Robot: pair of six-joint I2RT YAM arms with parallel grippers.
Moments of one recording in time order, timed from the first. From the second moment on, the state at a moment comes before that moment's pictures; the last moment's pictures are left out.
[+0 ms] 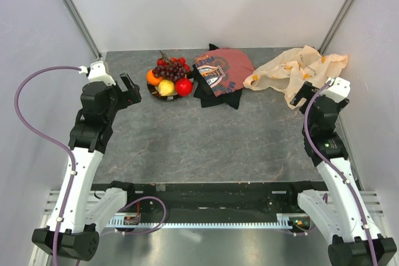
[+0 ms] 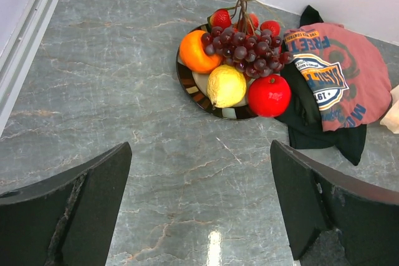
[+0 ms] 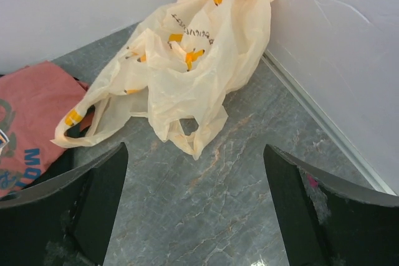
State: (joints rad) left arm -0.12 0.87 1.05 -0.48 -0.16 -0.31; right arm 0.11 0.75 0.76 -0.21 0.52 0.25
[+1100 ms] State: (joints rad) left arm -0.12 0.82 0.99 -0.46 -0.09 -0.33; right arm -0.37 1.49 1.16 -0.35 -0.07 0.49
